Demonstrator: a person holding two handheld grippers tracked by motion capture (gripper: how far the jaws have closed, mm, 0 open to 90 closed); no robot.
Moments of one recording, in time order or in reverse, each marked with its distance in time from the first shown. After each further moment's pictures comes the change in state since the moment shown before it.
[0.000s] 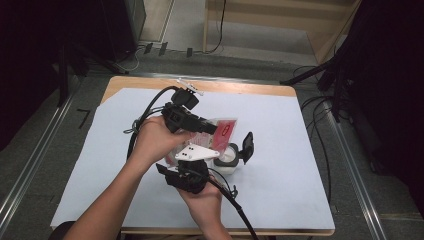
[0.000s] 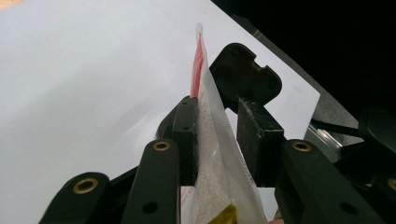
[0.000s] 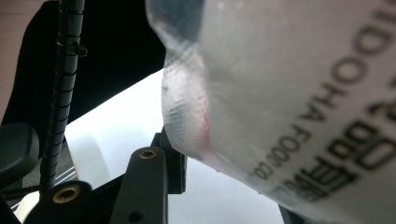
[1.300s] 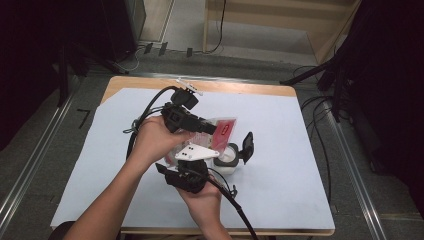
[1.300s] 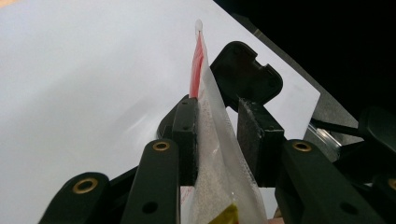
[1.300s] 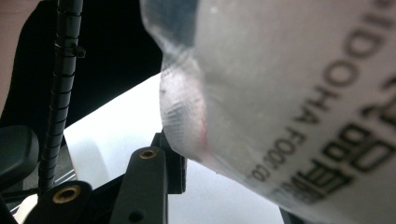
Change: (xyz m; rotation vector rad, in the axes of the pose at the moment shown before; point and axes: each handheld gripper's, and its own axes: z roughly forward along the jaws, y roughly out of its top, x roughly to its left) left arm 0.002 0.000 -0.001 0.006 -0.003 -0.009; right arm -0.001 0.000 0.002 -0.009 0.004 0.002
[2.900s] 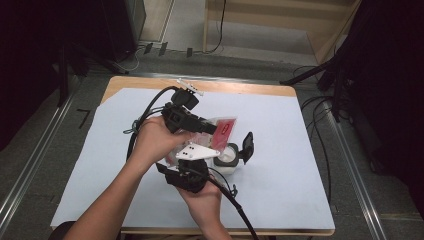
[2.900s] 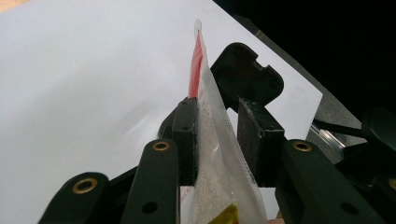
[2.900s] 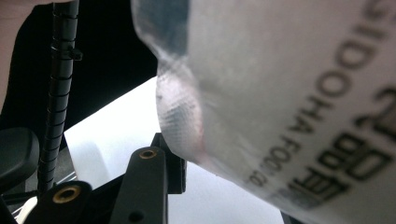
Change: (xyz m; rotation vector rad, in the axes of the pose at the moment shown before) left arm -0.002 0.000 0.000 -0.010 0.010 0.004; right arm -0.002 0.000 0.000 -0.007 0.004 0.009
